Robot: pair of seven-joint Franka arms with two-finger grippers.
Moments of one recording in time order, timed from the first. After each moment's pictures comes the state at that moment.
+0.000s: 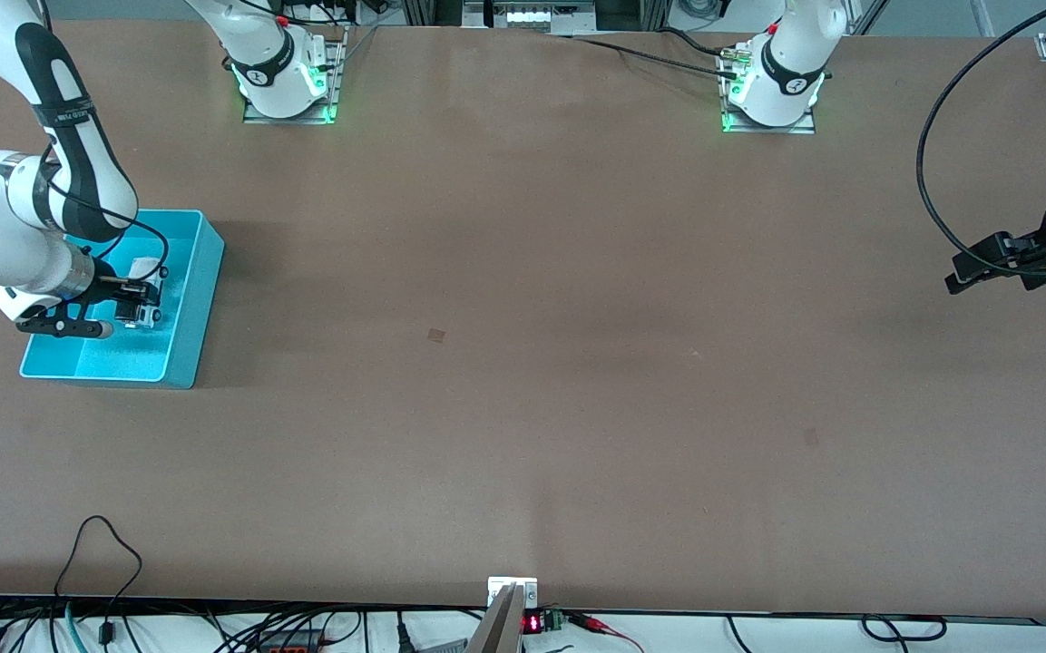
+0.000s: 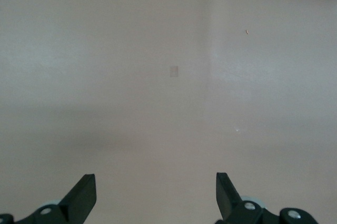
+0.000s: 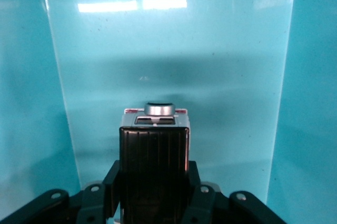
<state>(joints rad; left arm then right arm) 0.09 0.11 -0.03 -1.55 -0.05 1.70 -0.03 -0.30 0.33 0.03 -2.15 -0.17 2.35 -0.08</state>
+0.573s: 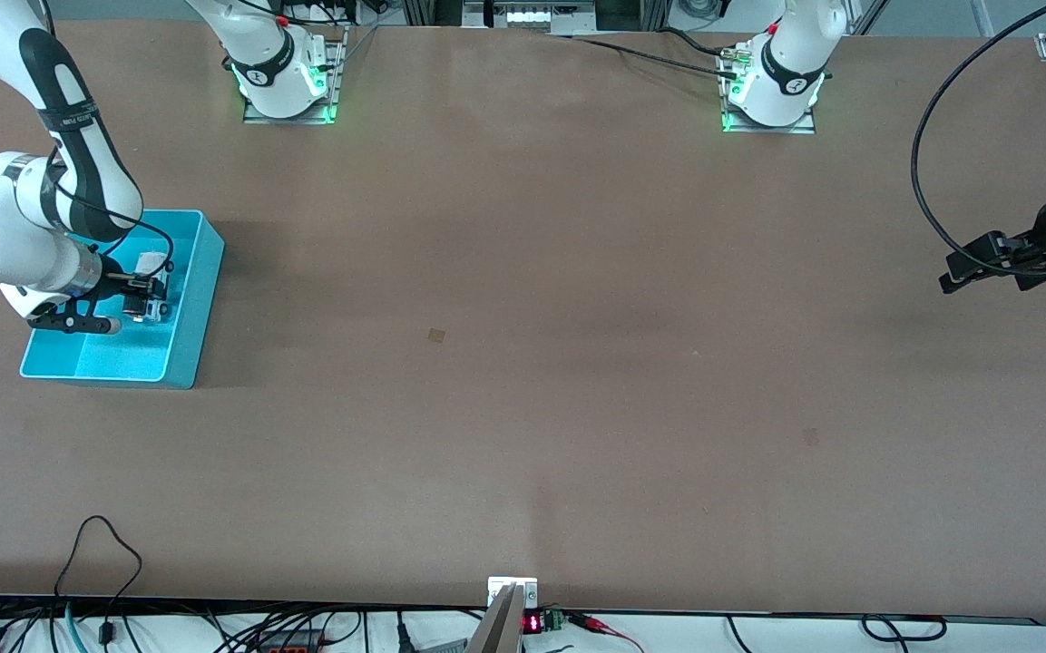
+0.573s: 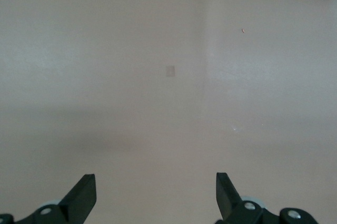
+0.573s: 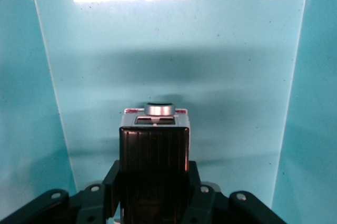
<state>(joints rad) 0.09 0.11 -0.05 -1.55 -0.05 1.70 -0.03 -0.31 0.33 0.03 -2.18 -0.17 2.35 -0.09</state>
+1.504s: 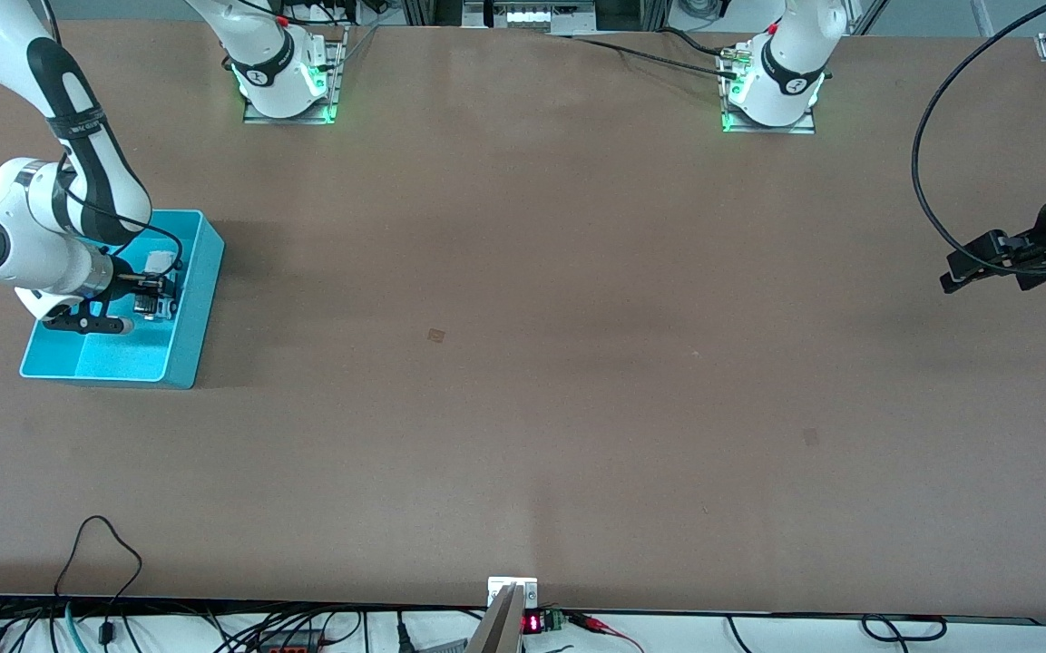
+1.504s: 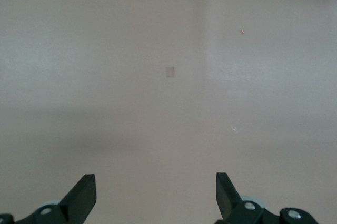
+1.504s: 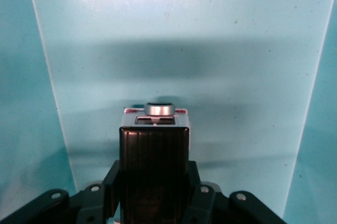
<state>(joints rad) 0.09 0.11 -0.05 -1.54 -0.05 1.70 -0.03 -0.31 0.36 0.03 -2.18 -0.17 2.35 -0.09</state>
